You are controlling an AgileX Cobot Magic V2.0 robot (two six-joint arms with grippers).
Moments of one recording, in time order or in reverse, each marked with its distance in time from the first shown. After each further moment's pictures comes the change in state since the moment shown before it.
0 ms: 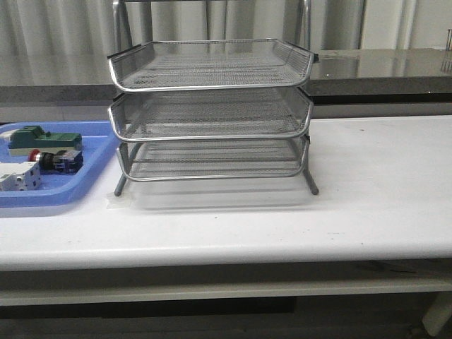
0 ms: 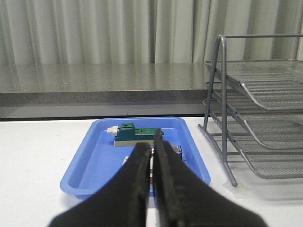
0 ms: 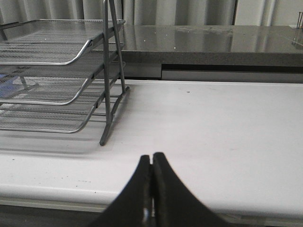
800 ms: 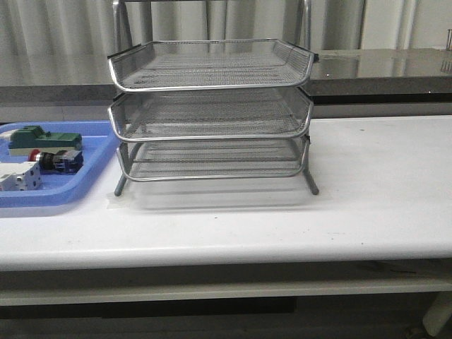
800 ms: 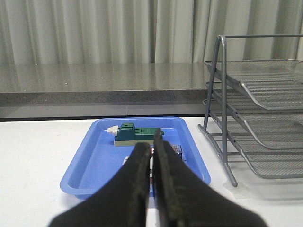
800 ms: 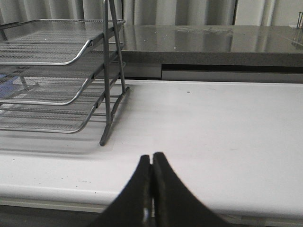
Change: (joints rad) left arm 0.000 0.000 0.000 0.000 0.000 0.000; right arm 0.000 0.000 0.000 0.000 -0.002 0.000
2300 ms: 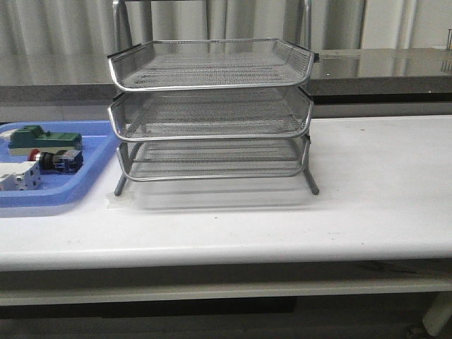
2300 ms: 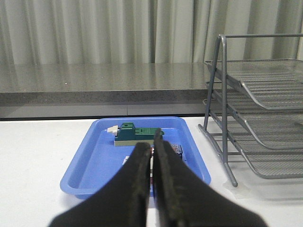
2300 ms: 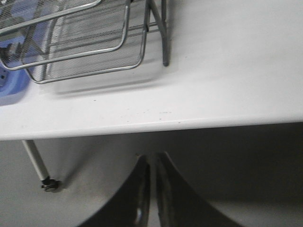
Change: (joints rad) left arm 0.000 0.000 0.000 0.000 0.000 0.000; right arm 0.000 0.732 -0.626 0.391 0.529 0.002
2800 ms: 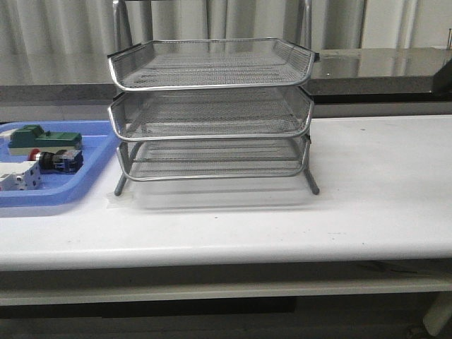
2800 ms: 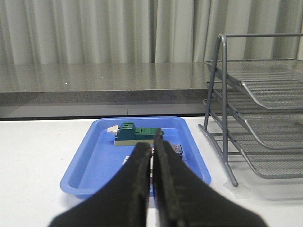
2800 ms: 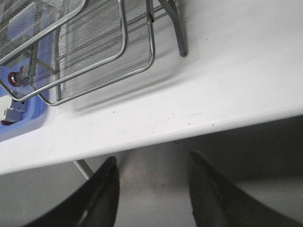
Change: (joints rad) left arm 0.000 0.000 0.000 0.000 0.000 0.000; right arm 0.000 0.289 -0.009 0.312 -0.173 -0.109
